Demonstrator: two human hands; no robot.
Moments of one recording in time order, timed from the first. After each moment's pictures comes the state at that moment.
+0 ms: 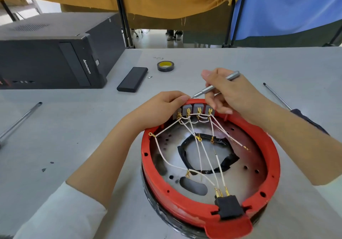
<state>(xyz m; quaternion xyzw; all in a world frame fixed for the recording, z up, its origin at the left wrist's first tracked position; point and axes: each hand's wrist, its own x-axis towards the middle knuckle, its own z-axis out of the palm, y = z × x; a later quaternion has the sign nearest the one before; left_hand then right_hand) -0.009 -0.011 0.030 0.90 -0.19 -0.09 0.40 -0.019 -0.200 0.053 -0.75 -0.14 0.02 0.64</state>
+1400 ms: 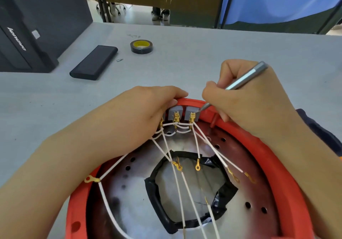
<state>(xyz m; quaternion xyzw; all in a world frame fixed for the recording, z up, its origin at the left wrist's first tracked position) -0.009 -0.043 0.034 0.95 -0.25 -0.02 0.18 -0.019 -0.219 0.036 -0.85 -0.08 -0.15 0.50</state>
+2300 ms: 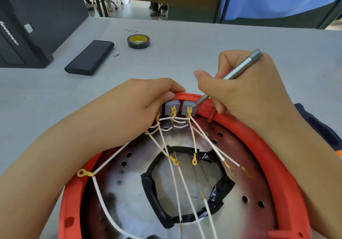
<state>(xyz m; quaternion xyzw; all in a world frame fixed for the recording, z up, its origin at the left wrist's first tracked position) -0.004 -0.034 0.025 0.92 -0.26 -0.02 0.30 -0.017 -0.217 0.037 -0.85 -0.09 -0.17 0.49</state>
